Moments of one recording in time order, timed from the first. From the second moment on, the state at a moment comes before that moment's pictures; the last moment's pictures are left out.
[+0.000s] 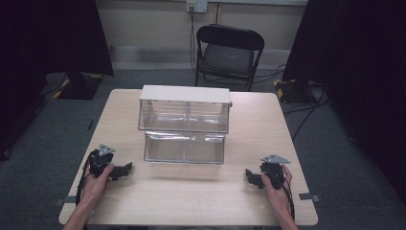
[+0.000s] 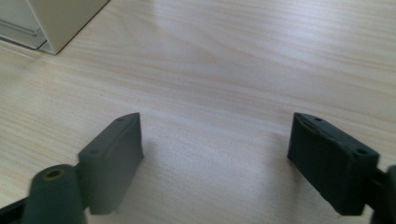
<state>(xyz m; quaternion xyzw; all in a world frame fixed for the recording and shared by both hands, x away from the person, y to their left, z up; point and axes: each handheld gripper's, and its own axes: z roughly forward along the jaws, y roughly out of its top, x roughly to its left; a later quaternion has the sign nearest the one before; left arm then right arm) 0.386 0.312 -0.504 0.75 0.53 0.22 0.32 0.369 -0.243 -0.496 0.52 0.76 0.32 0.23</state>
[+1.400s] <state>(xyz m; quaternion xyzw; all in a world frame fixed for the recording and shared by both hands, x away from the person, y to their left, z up) 0.386 0.312 -0.504 0.75 0.53 0.22 0.32 0.355 -0.186 -0.464 0.43 0.78 0.42 0.18</state>
